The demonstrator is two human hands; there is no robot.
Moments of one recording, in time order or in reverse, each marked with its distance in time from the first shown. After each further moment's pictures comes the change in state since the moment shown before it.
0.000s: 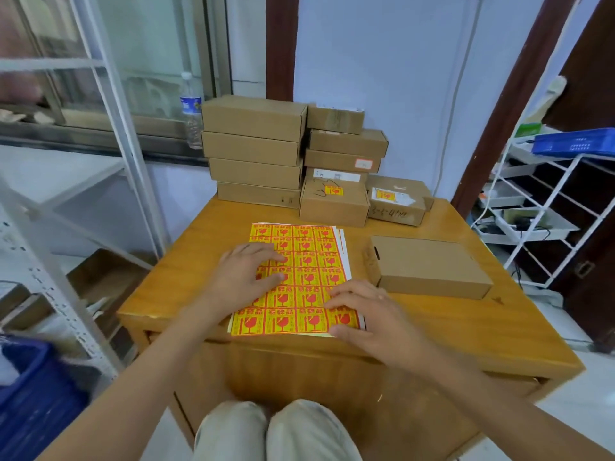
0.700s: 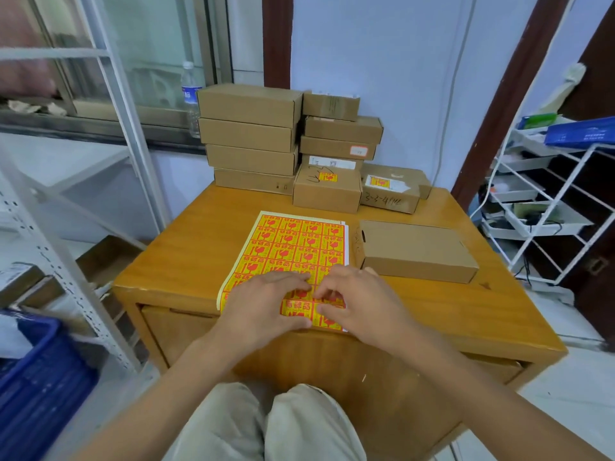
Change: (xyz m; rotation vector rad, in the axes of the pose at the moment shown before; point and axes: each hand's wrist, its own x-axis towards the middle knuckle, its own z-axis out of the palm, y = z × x) left_hand -0.070 0.095 0.030 0.031 0.020 0.072; right_hand -0.009 -0.013 -0.011 -0.170 0.045 -0.050
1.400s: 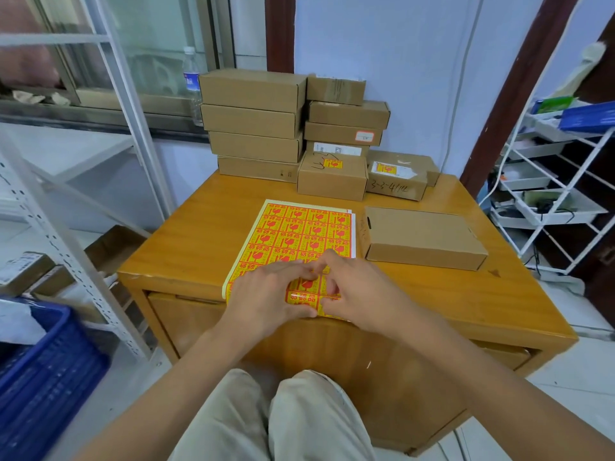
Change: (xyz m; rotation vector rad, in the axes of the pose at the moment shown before) left_hand -0.006 0.007 0.004 0.006 0.038 -0.105; right_hand 0.007 -0.012 -0.002 0.033 -0.154 0.023
